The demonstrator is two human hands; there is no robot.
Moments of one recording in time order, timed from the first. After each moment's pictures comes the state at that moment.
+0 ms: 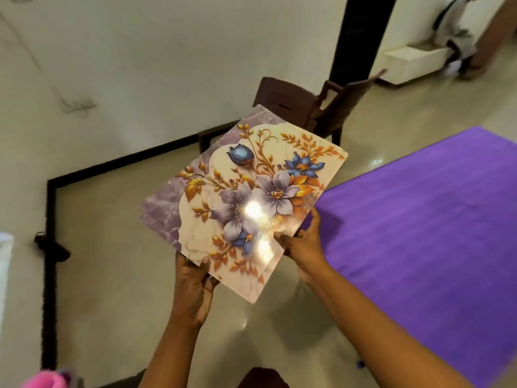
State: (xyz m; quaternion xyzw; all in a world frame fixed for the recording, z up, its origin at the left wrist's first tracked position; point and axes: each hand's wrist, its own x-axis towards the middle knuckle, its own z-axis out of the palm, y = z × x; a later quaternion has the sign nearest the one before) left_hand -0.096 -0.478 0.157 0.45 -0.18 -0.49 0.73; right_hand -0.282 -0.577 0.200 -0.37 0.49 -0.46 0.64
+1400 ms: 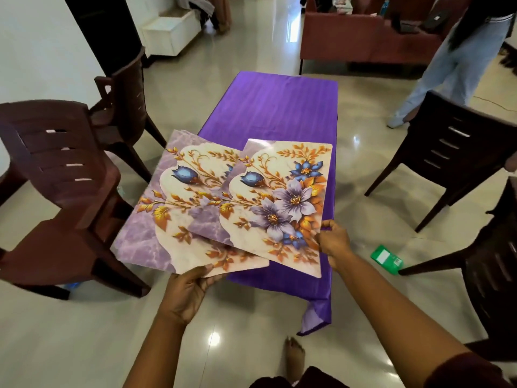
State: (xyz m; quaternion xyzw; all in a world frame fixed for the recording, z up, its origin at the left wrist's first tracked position) left_hand -0.298 -0.557 0.154 0.41 -0.28 -0.79 0.37; right_hand -0.603 -0.470 0.104 -0.05 0.78 -0.53 0.32
